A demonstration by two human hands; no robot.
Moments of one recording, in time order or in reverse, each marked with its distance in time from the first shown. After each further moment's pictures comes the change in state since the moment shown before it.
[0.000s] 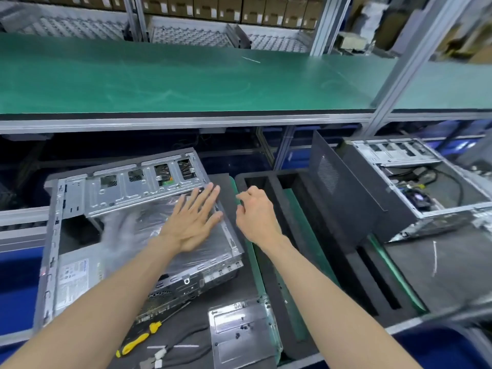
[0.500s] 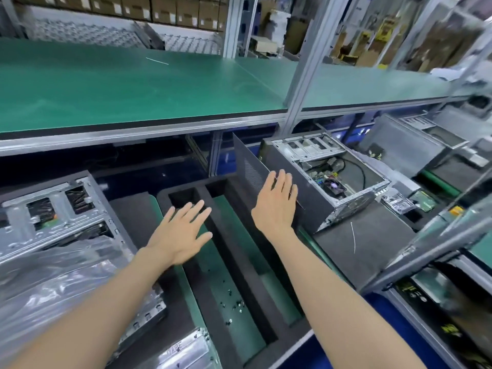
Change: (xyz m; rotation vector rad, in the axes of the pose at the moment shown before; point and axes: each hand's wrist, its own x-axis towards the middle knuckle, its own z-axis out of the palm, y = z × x) left_hand 0.108 0.116 0.038 0.146 -0.124 0.239; right_hand -0.001 0.168 -0.087 -0.558 0.044 0.584
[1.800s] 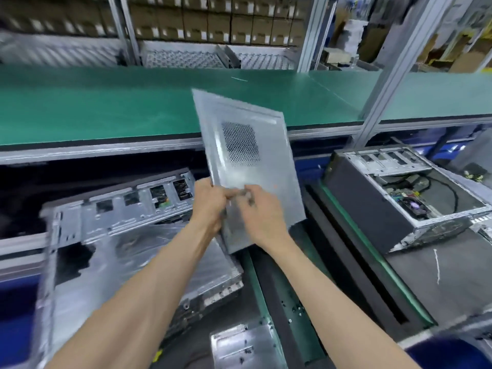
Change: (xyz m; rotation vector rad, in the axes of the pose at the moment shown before) left_hand -0.071 -0.013 -0.122 -1.625 0.671 -0.527; right_hand -0.095 -0.143 -0.080 0.989 -0.153 -0.296
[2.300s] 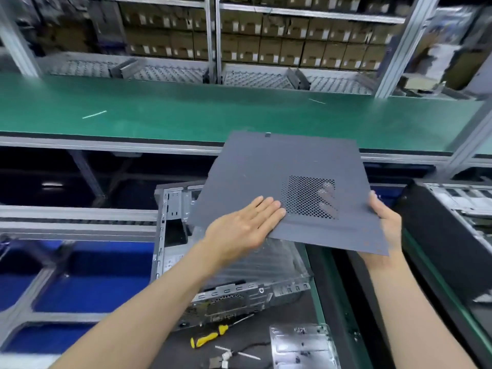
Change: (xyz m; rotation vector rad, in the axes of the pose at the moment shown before) left_hand -0.081 0.022 -0.158 1.732 -0.241 1.360; right_hand -0.009 0.007 -0.038 1.404 -0.352 0.171
